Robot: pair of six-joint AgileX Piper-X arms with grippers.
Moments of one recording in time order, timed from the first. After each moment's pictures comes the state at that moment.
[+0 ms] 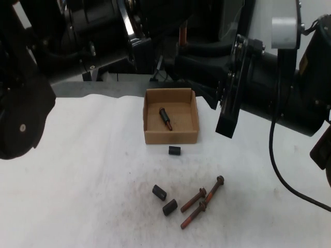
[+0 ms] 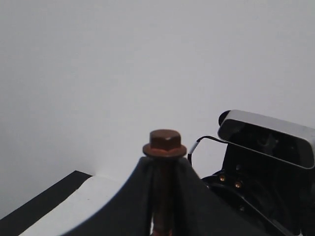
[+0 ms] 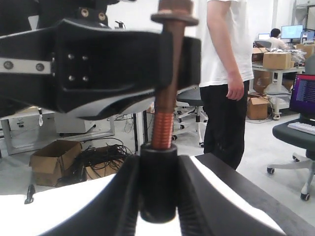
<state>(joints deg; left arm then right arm) -28.2 69.2 -48.1 -26.6 43.8 -16.2 31.4 69.8 -39.2 -34.2 -35.5 6.4</state>
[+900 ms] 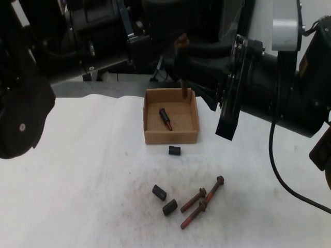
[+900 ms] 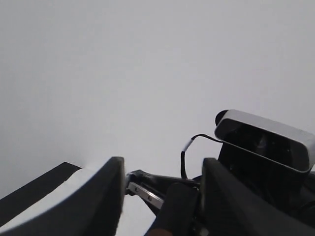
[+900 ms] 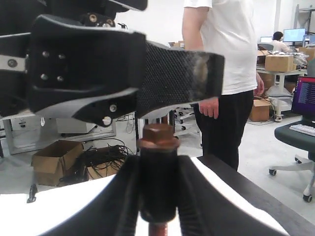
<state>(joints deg) -28.2 69.2 -48.1 -26.0 44.9 -19.2 31.4 69.9 -39.0 -33.6 -35.7 6.4</state>
